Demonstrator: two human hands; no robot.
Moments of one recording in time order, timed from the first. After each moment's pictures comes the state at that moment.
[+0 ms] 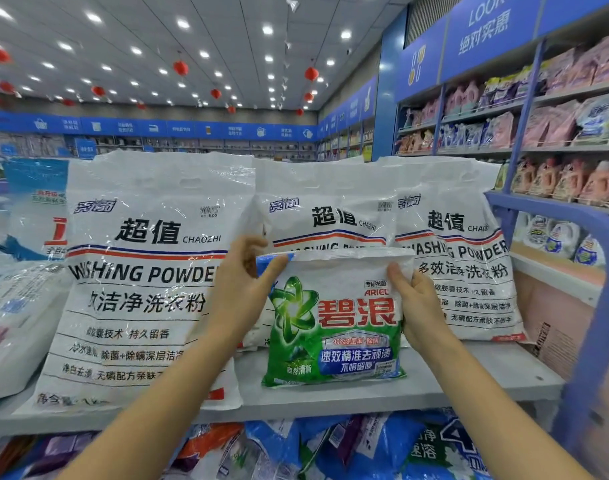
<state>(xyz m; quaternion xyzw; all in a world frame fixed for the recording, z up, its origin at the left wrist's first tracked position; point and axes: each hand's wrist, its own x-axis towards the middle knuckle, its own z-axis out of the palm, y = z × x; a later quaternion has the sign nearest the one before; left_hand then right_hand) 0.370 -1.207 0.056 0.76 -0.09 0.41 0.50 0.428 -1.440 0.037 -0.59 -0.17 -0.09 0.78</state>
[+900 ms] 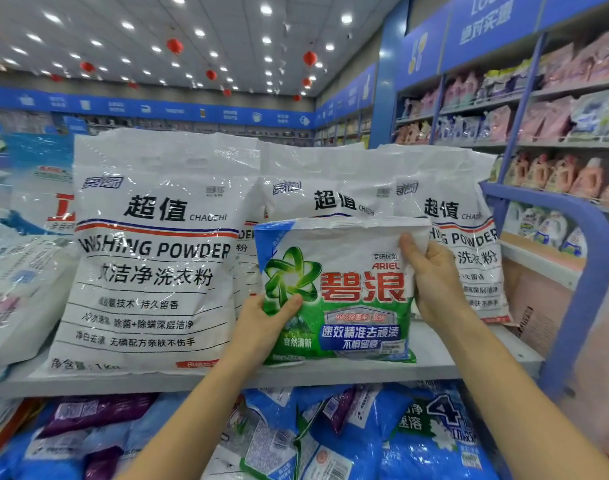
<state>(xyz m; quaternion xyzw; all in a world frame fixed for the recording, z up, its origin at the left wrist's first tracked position) 0.340 -1.232 -0.003 0.73 0.03 0.15 0.66 0.387 -1.449 0.069 -0.63 -0.18 -0.13 0.75</state>
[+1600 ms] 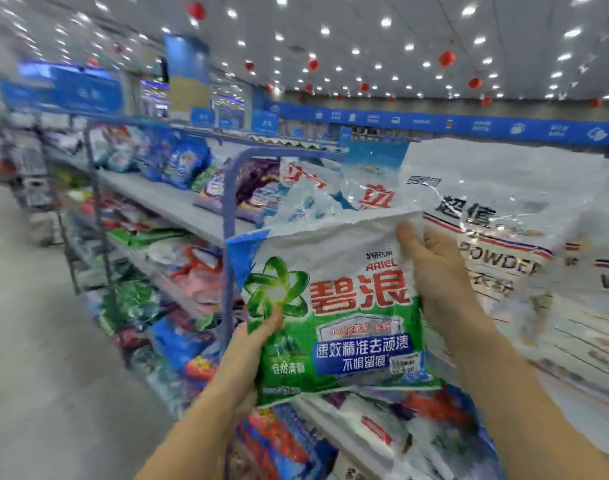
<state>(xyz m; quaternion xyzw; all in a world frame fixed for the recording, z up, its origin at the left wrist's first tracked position) 0.086 -1.063 -0.039 0.42 0.21 0.38 0.79 0.252 -1.172 0.080 -0.54 -0.43 0.18 0.70</state>
